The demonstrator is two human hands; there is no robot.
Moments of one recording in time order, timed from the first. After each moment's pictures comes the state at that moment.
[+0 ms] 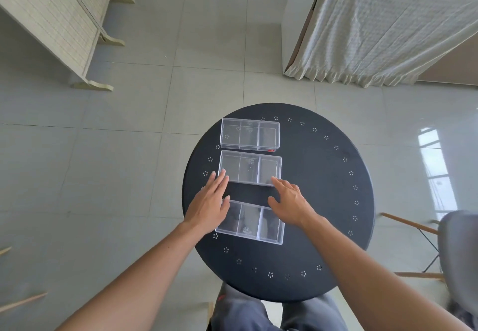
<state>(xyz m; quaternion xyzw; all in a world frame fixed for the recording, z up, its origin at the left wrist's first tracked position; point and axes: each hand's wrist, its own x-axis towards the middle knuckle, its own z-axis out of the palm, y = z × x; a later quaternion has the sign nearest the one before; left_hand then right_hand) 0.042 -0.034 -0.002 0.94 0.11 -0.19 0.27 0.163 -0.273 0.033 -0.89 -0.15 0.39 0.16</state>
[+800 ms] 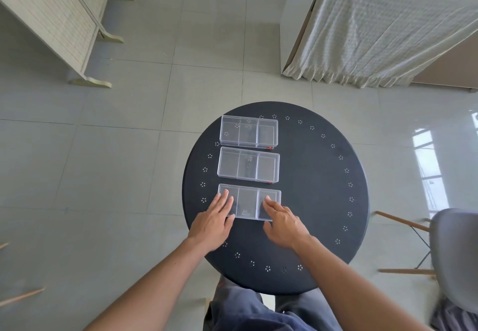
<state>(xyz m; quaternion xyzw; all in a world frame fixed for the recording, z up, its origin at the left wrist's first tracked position) -0.006 -0.066 -0.006 0.93 0.08 -0.28 0.23 0.100 -0.288 0.030 -0.87 -0.20 0.44 0.07</state>
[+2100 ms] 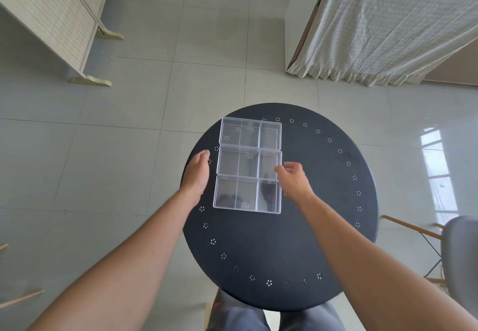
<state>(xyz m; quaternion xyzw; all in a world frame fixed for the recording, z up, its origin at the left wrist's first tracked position) 0.125 0.005 0.015 0.64 0.47 -0.09 0.60 0.221 -0.243 0.024 -0.83 0.16 0.36 0.38</state>
